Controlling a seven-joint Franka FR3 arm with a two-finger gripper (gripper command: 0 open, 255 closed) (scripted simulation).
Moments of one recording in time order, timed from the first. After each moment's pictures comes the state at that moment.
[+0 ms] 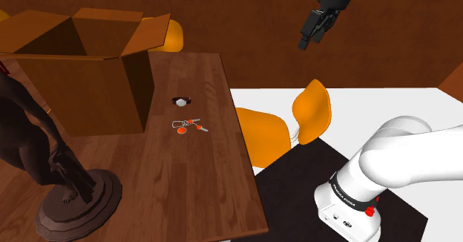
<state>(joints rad) 0.00 -0.80 -0.01 -2.30 0.00 1.63 -0.13</state>
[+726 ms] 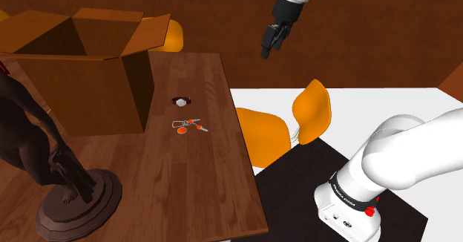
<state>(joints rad) 0.07 -0.54 0.06 -2.25 0.02 1.84 -0.18</state>
